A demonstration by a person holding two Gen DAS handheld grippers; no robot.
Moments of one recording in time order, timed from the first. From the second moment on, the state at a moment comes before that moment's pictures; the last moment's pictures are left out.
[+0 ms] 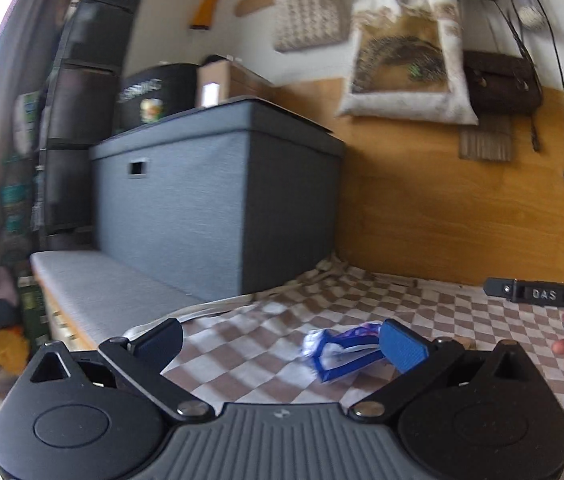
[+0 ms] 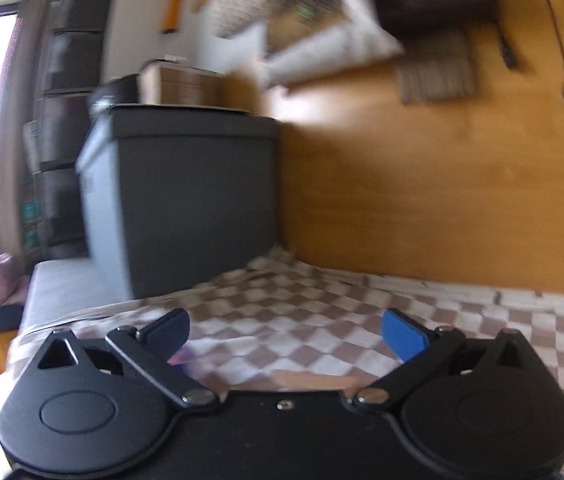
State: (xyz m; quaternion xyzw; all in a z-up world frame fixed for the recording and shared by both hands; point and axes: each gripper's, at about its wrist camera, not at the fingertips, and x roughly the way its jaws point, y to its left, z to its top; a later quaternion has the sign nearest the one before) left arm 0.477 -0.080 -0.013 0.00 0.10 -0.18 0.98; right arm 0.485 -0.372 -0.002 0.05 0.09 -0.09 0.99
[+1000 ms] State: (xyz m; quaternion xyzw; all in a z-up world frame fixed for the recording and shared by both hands) left arm 0.616 -0.245 -0.043 0.35 0.25 -0.39 0.82; right arm 0.575 -0.434 -0.067 0.13 0.24 0.18 0.95
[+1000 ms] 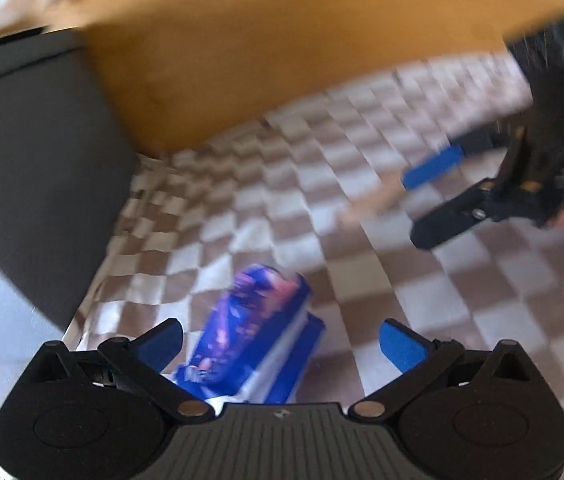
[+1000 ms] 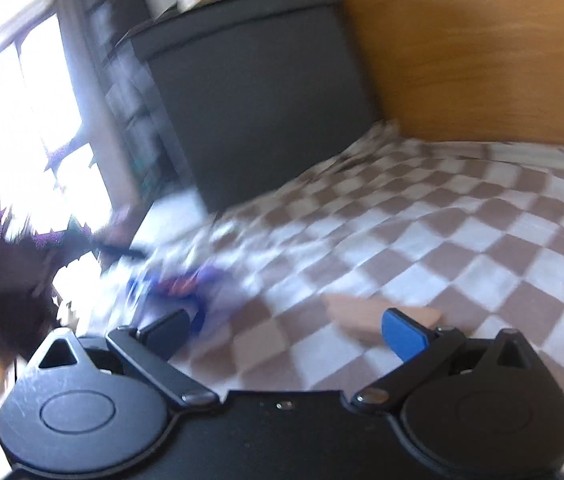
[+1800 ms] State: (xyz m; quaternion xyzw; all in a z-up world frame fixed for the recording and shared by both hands) left arm 0.620 -0.251 -0.055 0.30 0.30 -0.26 0.87; right arm 0.585 -0.476 -0.079 0.22 0.27 0.22 0.91
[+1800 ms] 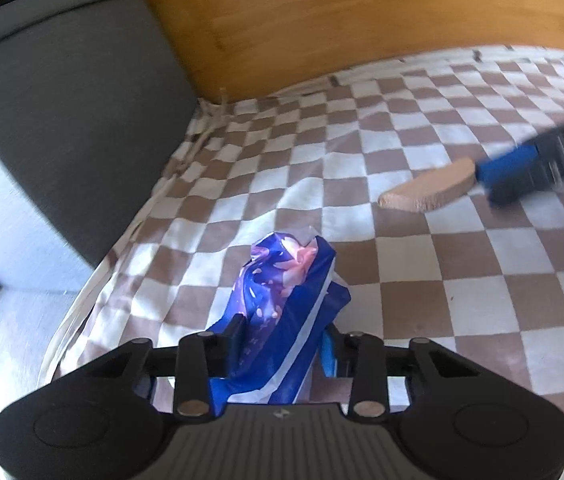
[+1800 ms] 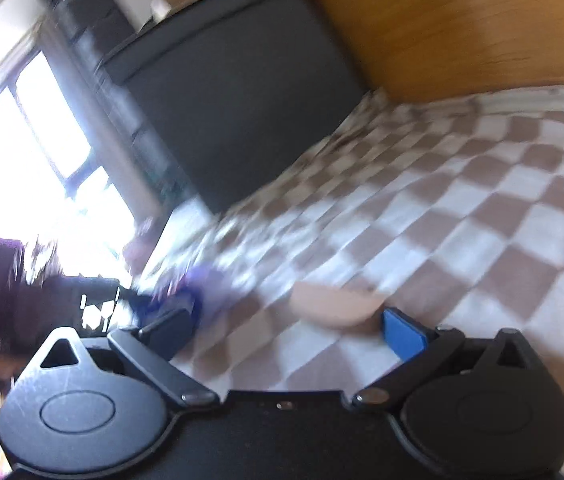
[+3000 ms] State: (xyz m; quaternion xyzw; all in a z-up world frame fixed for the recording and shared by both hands) left arm 0.527 -0.217 -0.021 0.07 0.30 -0.23 0.92; right arm 0.598 -0.430 -0.072 0.02 0.29 0.20 0.94
